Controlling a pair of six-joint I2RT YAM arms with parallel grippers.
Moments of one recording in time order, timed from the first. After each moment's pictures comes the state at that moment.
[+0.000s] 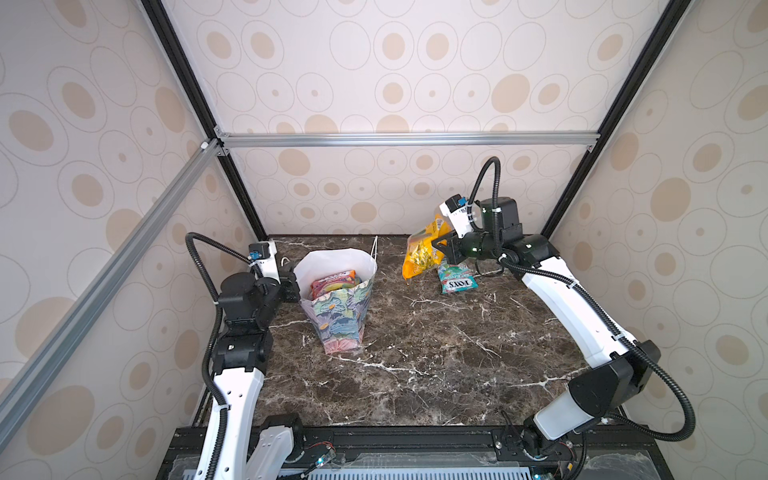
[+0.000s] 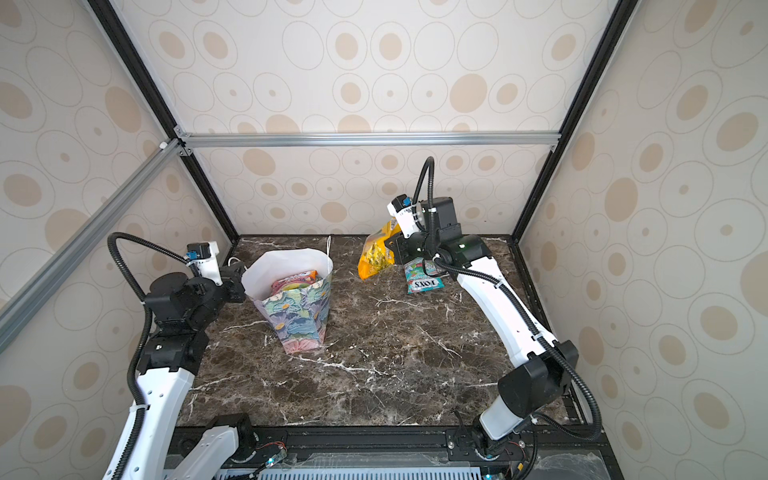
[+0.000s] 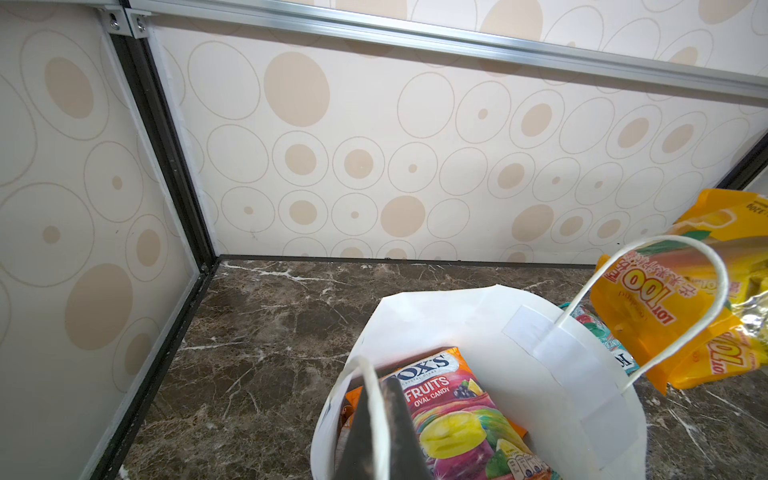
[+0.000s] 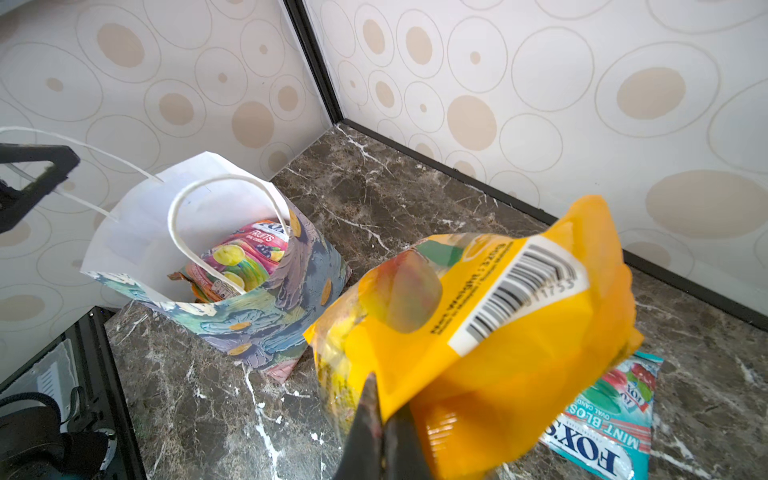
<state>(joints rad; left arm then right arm) 0.10 0.84 0.90 -0.25 0.23 -0.08 0.44 1.59 1.75 -0.69 -0.38 0.00</state>
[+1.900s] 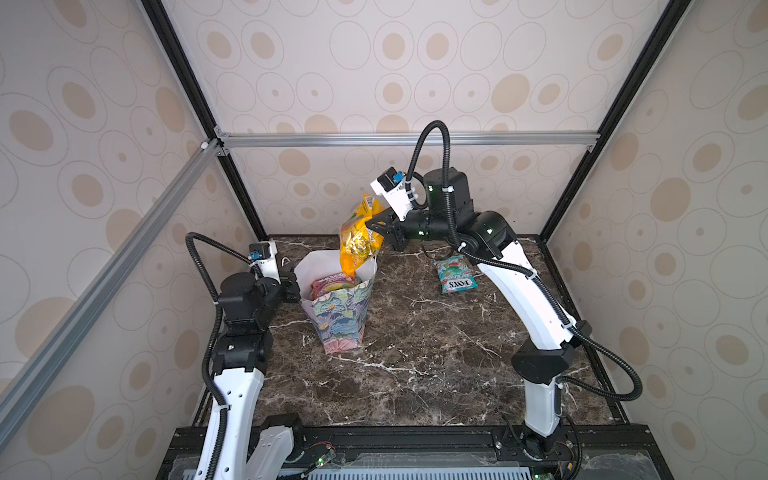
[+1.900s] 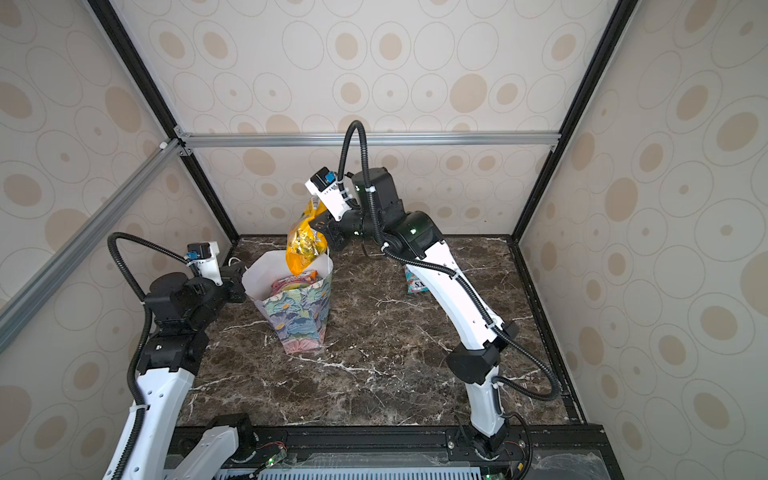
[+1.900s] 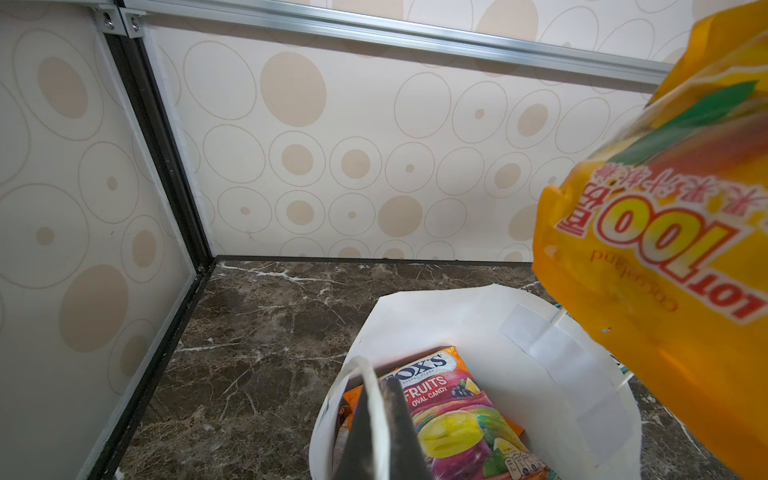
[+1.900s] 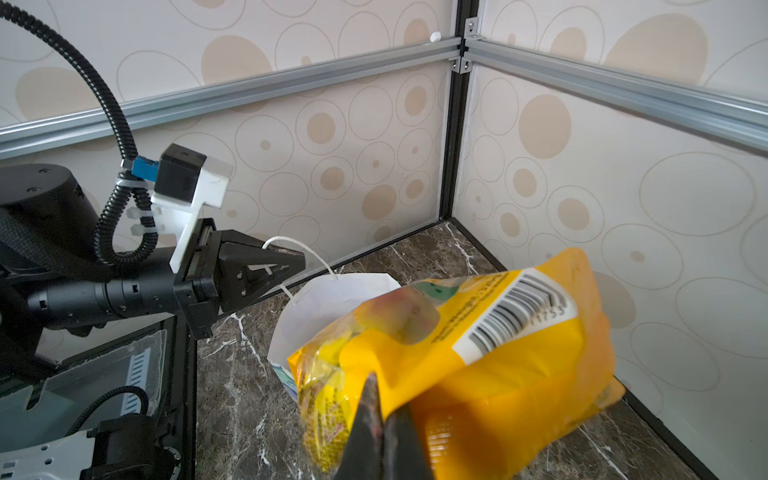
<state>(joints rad) 0.10 0.84 0.90 -0.25 0.24 -0.08 0.77 1.99 2.54 -0.88 -0.37 -0.06</state>
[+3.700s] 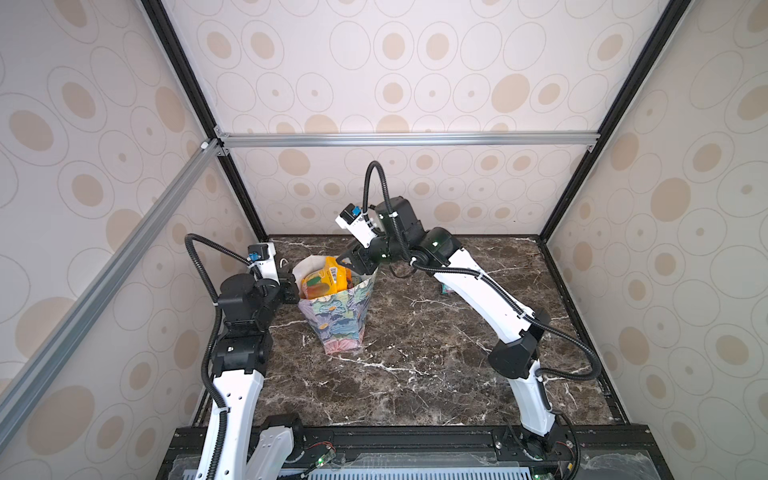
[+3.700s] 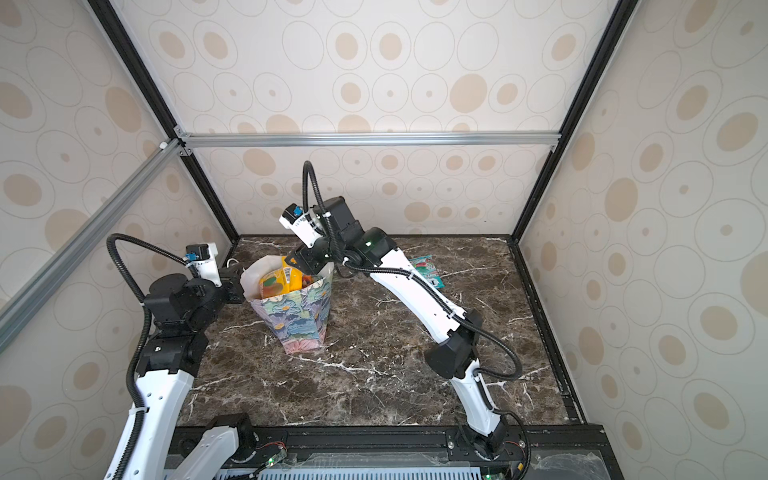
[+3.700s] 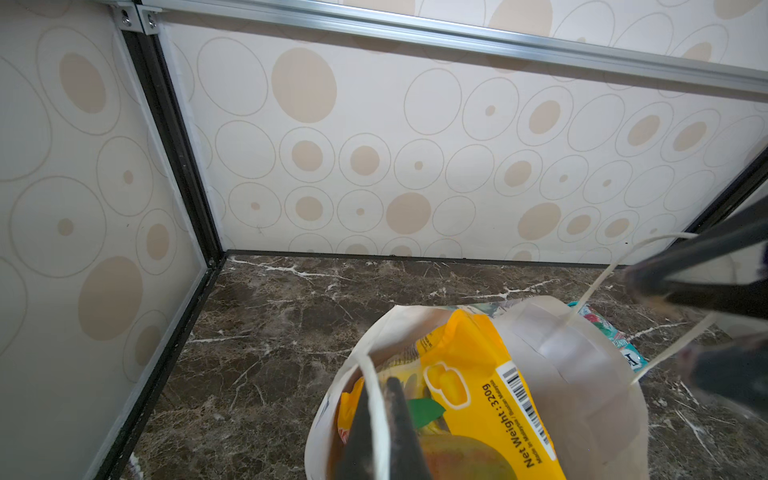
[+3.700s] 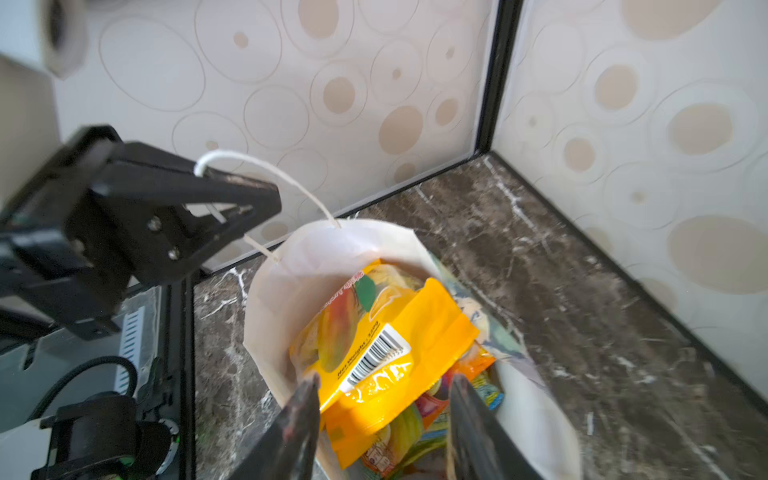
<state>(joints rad) 0.10 0.83 0.90 -0.27 0.21 -0.08 0.85 2.12 2.52 -0.85 -0.30 -0.05</state>
